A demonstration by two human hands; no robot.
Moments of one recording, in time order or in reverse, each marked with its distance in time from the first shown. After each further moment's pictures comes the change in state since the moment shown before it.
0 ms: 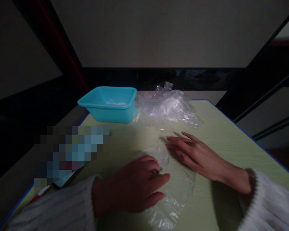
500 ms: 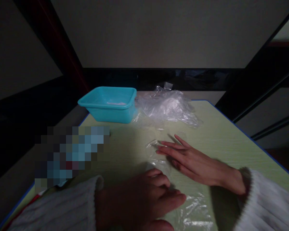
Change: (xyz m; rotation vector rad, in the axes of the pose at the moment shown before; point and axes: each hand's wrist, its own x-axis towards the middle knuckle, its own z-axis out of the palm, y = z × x) left_hand 0.006 0.013 0.005 -0.159 -0.185 0.154; right_hand 0.004 -0.011 0.003 0.108 -0.138 -0.132
